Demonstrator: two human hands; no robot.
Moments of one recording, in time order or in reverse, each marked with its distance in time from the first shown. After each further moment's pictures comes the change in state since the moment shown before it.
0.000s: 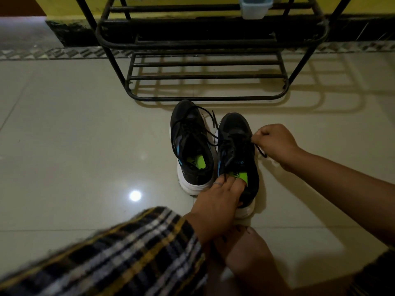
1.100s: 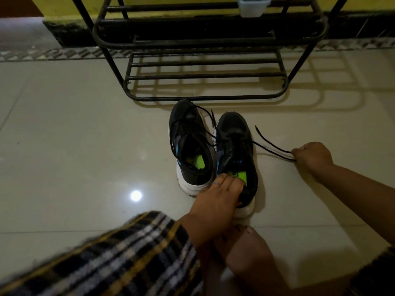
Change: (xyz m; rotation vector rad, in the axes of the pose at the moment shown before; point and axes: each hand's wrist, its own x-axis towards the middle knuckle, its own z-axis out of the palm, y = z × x) left_hand 0.000 -0.007 0.010 -0.009 0.059 0.032; right_hand -0.161 0.105 0.113 -0.730 -0.511 -0.412
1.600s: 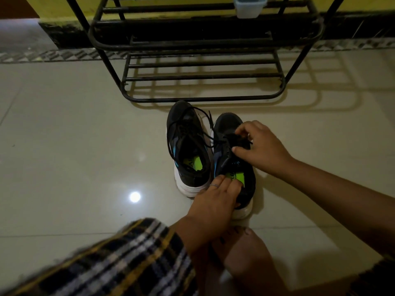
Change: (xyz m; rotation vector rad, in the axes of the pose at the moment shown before) left_hand 0.001 -0.002 0.006 0.026 0.085 0.036; right_hand 0.080 0.065 -0.186 0.402 0.537 0.068
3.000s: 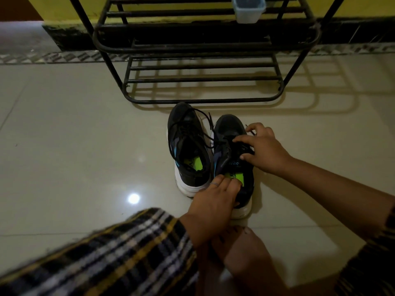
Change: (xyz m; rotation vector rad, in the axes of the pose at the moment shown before) left_hand 0.002 0.001 -0.008 0.023 -0.040 -0.013; right_hand -0.001 0.011 0.000 -0.288 -0.168 0.050
